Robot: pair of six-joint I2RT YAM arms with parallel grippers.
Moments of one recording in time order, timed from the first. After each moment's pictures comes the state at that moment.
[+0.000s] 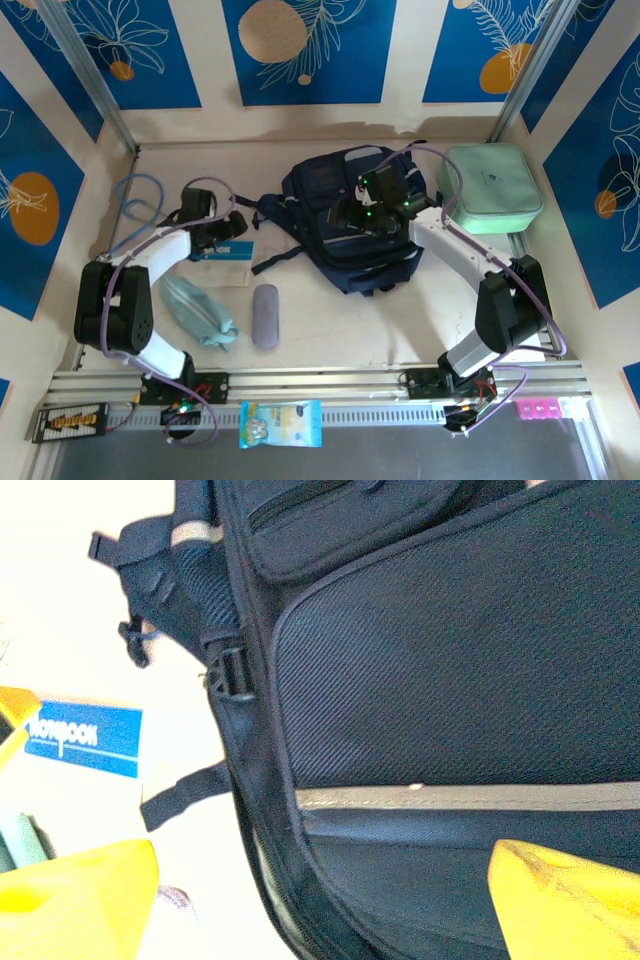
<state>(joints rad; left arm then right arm) -0.12 1.56 0.90 -0.33 0.07 -0.55 0.50 1.56 1.21 -0.57 -0.17 0.64</state>
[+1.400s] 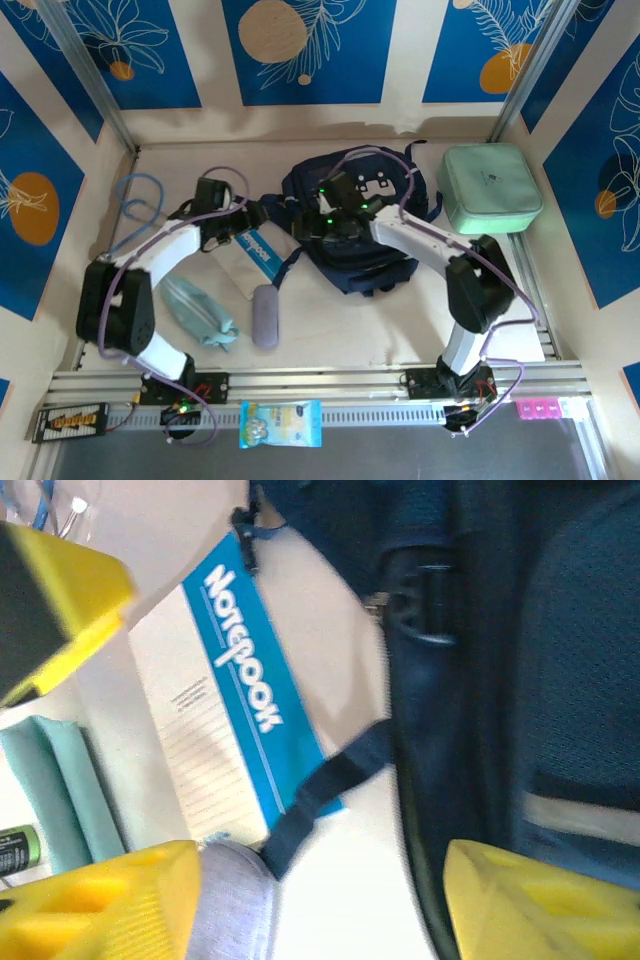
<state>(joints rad) -0.21 1.52 0.98 -0.34 0.20 -0.63 0.70 1.78 1.38 -0.52 -0.24 0.63</state>
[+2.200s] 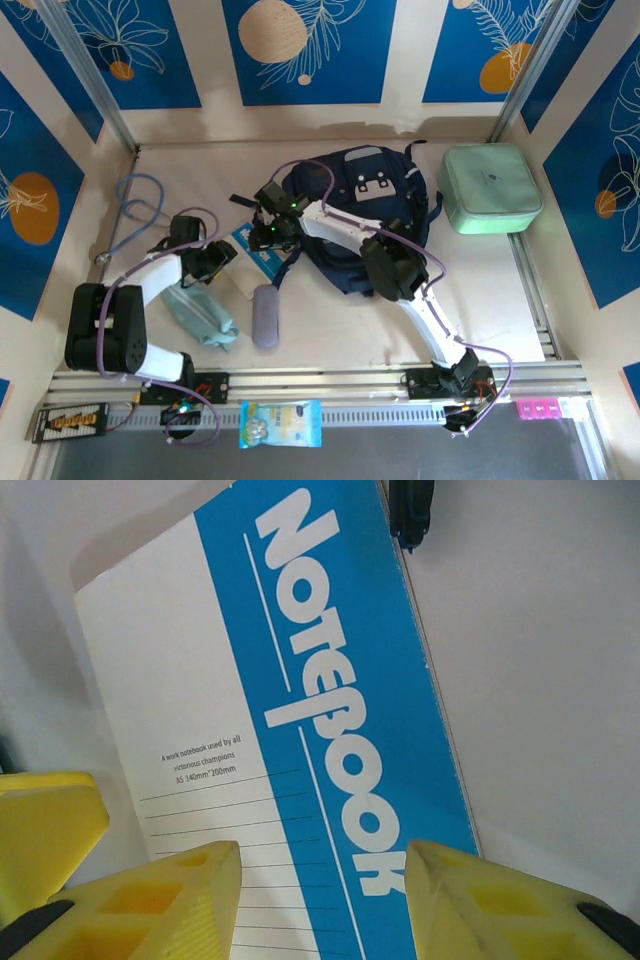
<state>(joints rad) -0.06 1.44 0.67 -0.31 0.29 -0.78 0.82 2.35 1.95 -0.68 -0.27 0.58</state>
